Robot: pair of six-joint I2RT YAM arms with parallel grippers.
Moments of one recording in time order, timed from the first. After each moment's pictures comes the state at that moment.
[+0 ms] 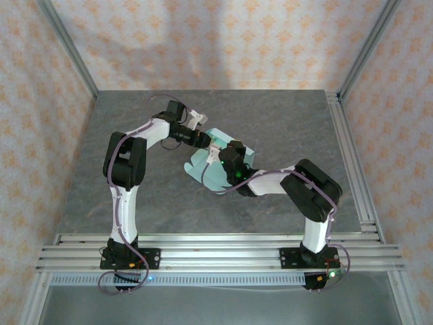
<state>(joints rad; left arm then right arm) -0.20 2.18 1.59 -0.51 0.80 0.09 0.81 1.84 0.88 0.56 0.79 -1.19</state>
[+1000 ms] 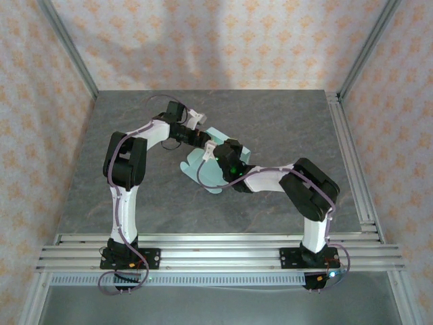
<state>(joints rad) -0.20 2.18 1.55 -0.42 0.72 0.06 0.82 1.86 0.97 0.42 0.78 -1.08</state>
